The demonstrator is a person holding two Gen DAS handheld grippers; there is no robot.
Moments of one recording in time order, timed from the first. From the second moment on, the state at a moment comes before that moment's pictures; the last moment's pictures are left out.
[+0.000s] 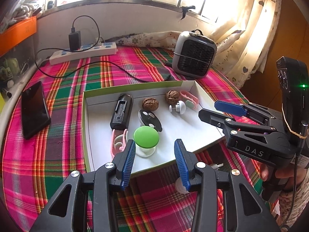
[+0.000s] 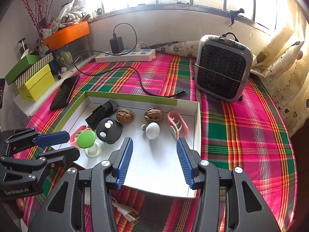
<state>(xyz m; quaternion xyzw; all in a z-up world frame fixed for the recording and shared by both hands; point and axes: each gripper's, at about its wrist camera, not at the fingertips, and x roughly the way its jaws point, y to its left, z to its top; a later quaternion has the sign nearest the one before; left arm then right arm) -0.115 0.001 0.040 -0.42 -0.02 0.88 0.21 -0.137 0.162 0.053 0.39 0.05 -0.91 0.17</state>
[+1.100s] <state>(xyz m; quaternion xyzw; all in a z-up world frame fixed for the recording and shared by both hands) -0.070 0.048 0.005 -0.45 0.00 0.85 0.27 -0.082 0.192 0.043 0.39 0.02 -0.91 0.16</state>
